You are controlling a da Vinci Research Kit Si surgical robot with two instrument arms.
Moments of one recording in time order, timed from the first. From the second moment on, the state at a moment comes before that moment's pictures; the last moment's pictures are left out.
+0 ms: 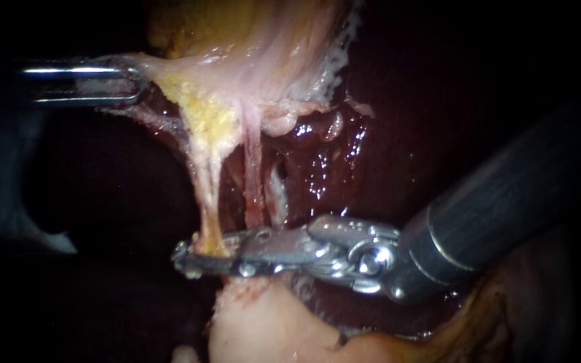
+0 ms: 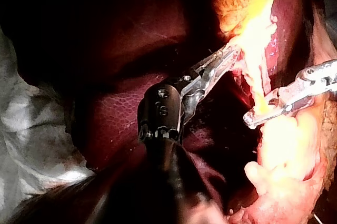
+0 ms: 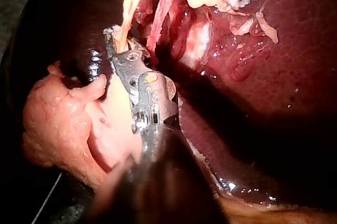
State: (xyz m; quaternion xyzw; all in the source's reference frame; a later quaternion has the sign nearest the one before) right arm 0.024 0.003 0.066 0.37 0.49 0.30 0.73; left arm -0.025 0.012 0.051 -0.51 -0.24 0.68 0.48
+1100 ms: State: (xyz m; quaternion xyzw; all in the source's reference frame) right arm 0.009 0.007 0.062 0.20 0.55 0.11 0.81; left arm -0.024 0.012 0.051 -0.51 -0.24 0.68 0.48
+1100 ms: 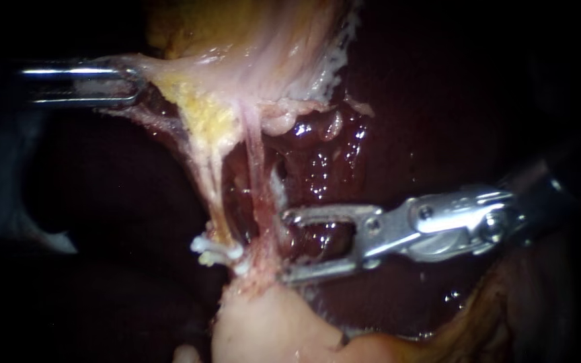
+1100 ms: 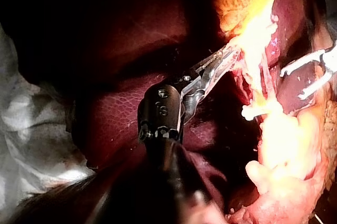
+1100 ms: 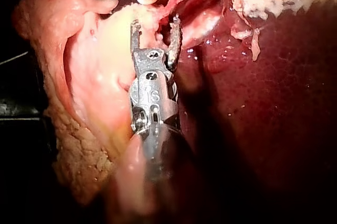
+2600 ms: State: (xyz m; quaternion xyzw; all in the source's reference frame) right arm 0.003 0.009 0.060 0.18 0.55 0.10 0.81; left arm -0.028 0.012 0.055 -0.50 -0.23 0.68 0.48
